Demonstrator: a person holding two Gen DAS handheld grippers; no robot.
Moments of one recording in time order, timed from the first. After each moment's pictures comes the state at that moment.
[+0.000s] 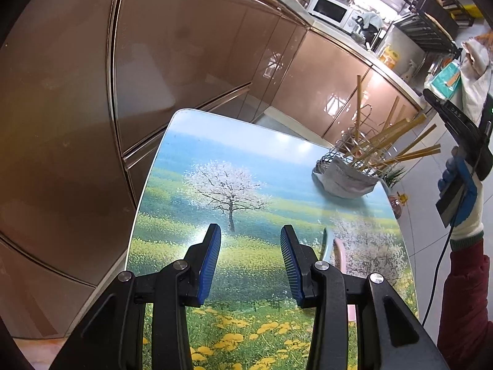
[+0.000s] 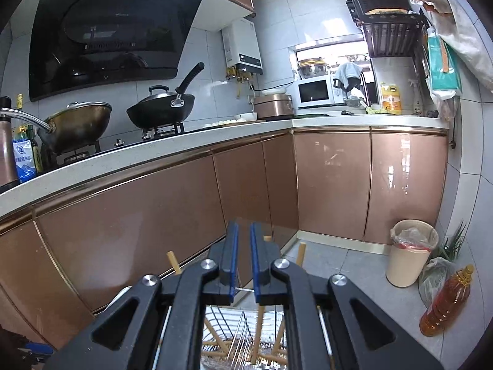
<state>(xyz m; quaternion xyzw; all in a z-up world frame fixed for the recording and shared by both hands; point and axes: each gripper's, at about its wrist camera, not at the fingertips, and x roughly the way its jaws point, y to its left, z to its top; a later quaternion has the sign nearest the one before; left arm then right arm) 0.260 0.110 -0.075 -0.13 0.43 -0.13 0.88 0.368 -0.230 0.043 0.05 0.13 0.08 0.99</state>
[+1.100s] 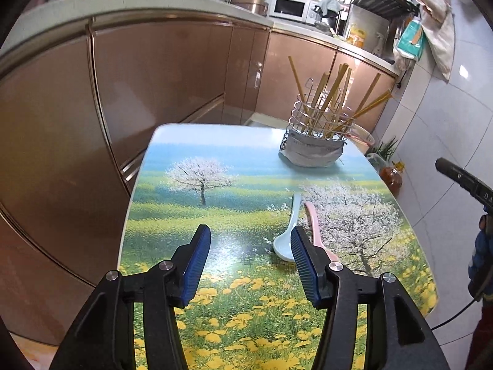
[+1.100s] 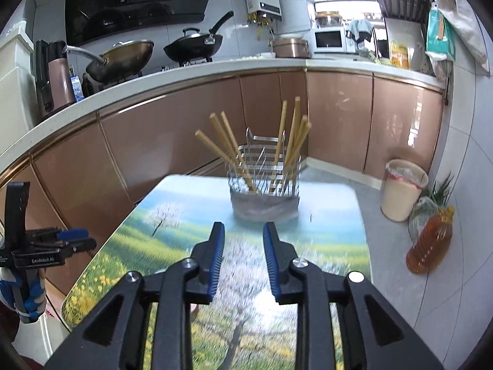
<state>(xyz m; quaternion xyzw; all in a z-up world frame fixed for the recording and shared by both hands) 0.168 0.048 -0.057 -0.03 0.38 -0.14 0.91 0.163 -0.244 -0.019 0.02 0.29 0.13 0.95</state>
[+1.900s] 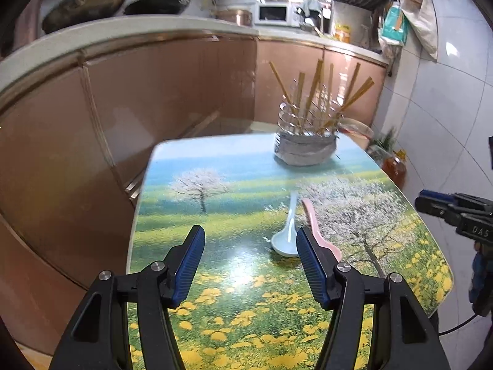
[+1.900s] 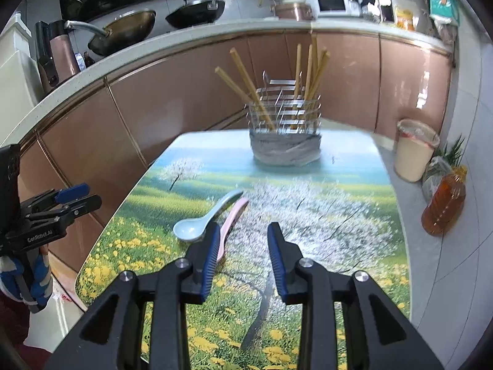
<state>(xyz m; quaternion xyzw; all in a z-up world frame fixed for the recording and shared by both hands) 0.155 0.025 -0.057 0.03 0.37 -0.15 0.92 0.149 -0.222 -0.066 0.05 0.37 0.15 0.91</state>
